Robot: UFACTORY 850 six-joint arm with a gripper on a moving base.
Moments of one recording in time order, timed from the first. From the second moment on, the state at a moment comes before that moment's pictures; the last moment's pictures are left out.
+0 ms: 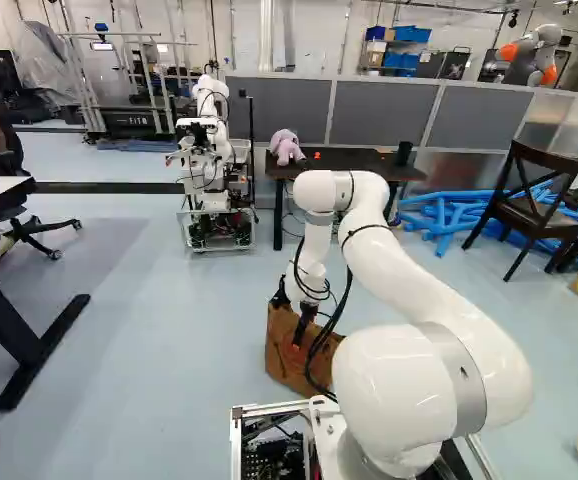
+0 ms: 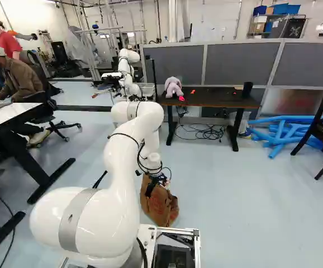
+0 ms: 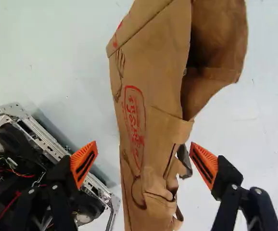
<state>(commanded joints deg) -0.6 -82.2 -75.9 -27.5 3.5 -27.1</state>
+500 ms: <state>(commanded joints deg) -0.6 -87.0 -80.3 -27.5 3.5 -27.1</state>
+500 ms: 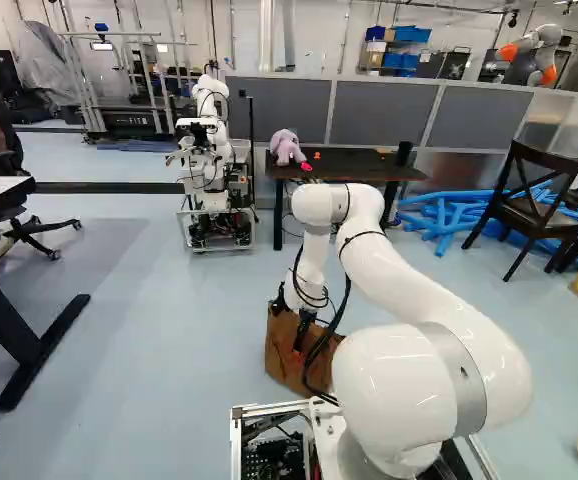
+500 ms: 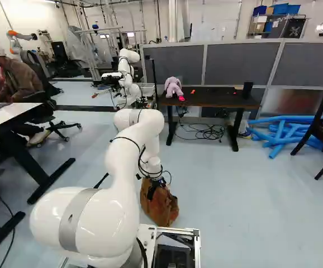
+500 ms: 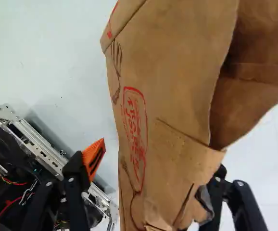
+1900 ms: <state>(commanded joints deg) -0.6 -82.5 -76.1 -27.5 3.5 -27.1</state>
